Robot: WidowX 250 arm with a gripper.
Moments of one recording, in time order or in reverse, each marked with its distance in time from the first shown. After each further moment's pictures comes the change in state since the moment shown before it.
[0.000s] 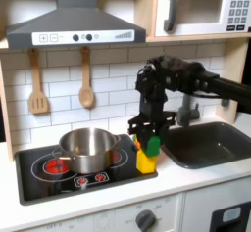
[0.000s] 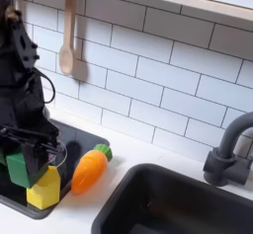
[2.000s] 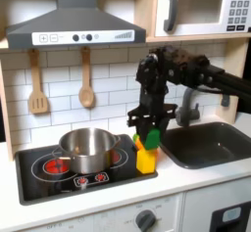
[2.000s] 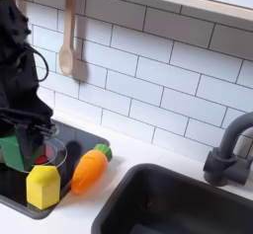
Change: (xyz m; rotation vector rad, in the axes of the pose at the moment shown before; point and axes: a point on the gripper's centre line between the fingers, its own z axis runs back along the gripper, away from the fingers) arm -0.002 0.004 0.020 0.014 -0.031 -0.014
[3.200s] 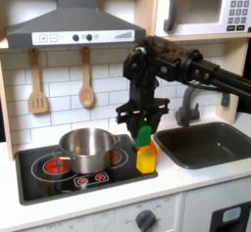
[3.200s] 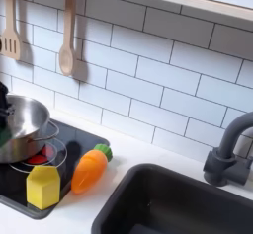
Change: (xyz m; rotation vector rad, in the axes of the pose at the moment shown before) arm -0.010 0.025 0.026 -0.040 -0.026 -0.010
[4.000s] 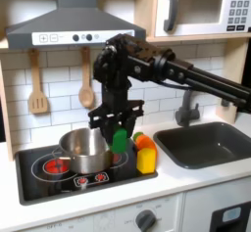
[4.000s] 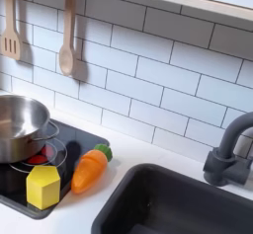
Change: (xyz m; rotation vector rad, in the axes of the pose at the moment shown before) arm -0.007 0.053 0.009 0.018 0.049 0.095
